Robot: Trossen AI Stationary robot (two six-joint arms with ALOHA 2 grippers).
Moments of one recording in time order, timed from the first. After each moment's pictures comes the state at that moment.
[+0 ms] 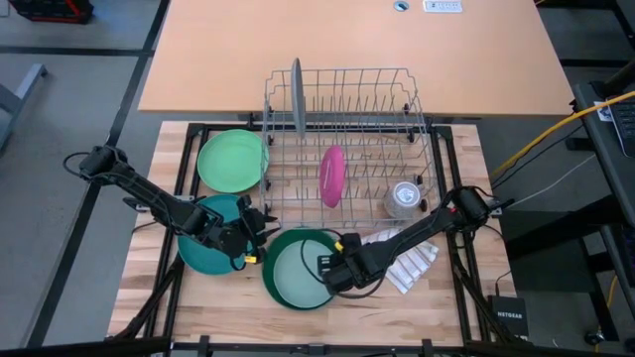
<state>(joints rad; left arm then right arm) -0.49 1.25 0.76 -0.25 -0.76 -0.44 0.46 2.01 1.49 -0.85 0.28 1.94</state>
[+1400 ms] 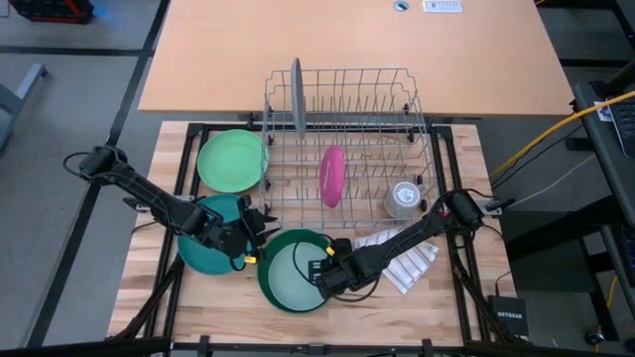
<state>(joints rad) -0.49 1.25 0.76 -0.25 -0.76 -0.42 0.46 2.08 1.49 -0.67 0.29 1.91</state>
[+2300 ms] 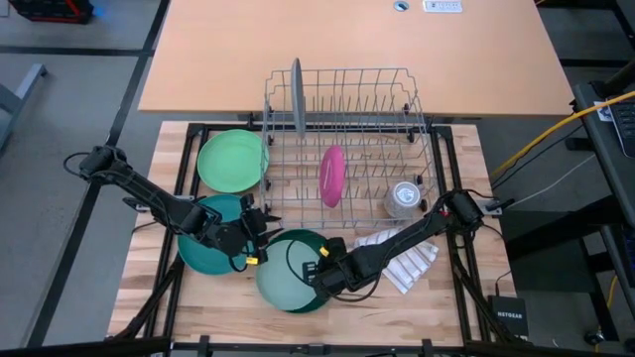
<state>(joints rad) -0.49 1.25 0.84 -0.24 -0.76 -0.33 0.47 2.07 1.57 -0.67 0.36 1.78</state>
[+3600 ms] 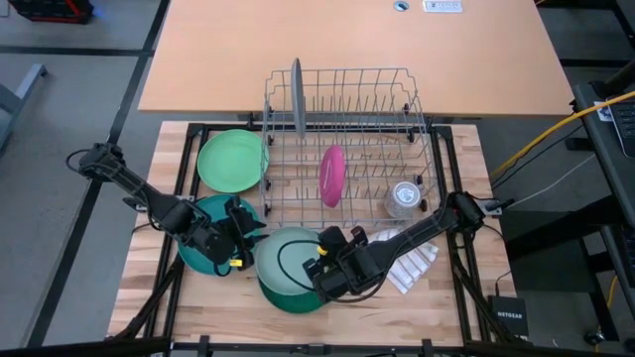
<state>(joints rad) -0.57 1.21 1.01 -0.67 -0.68 -0.66 0.48 2.07 1.88 -1.13 0.71 1.38</state>
